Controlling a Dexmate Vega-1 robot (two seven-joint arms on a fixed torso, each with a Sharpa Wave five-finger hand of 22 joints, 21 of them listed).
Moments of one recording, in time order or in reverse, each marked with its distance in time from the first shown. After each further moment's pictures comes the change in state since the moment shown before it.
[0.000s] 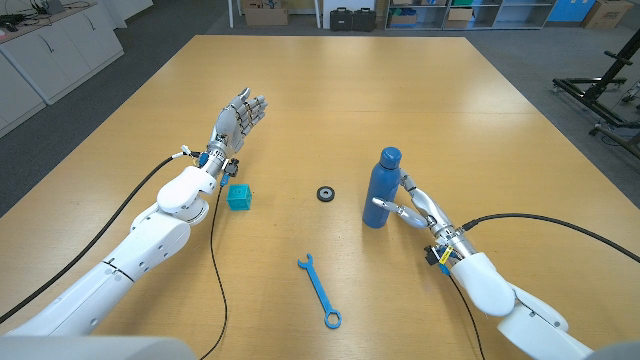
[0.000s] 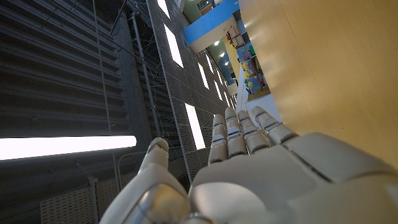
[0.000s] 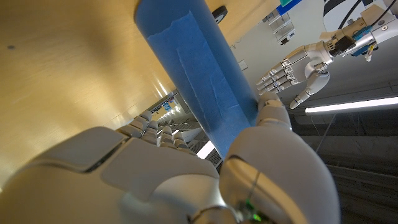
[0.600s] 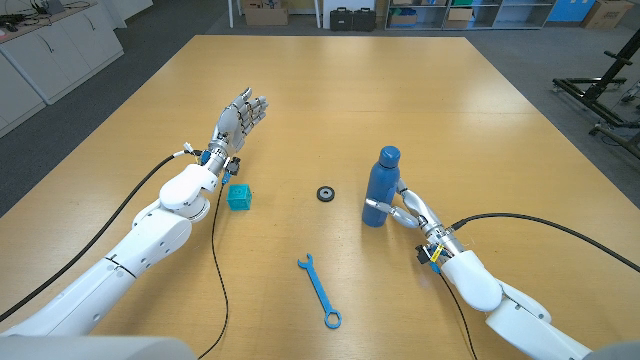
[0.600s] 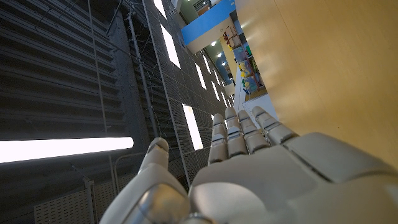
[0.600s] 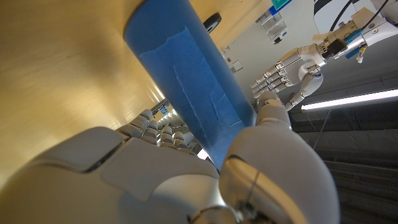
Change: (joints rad) left arm -0.010 -0.002 0.009 0.004 0.003 0.020 0.013; left_hand 0.000 0.000 0.000 0.000 0.000 0.011 0.000 0.000 0.000 0.005 0.005 0.000 0.000 0.000 0.000 0.000 0.000 0.000 0.000 0.000 0.000; right arm 0.071 -0.007 -0.078 0.057 0.030 0.038 -0.003; right_hand 0.004 0.004 -0.004 -0.004 0.008 0.000 0.000 0.005 0.000 -0.006 -0.006 0.012 0.000 0.000 0.000 0.005 0.000 0.016 -0.005 0.007 0.000
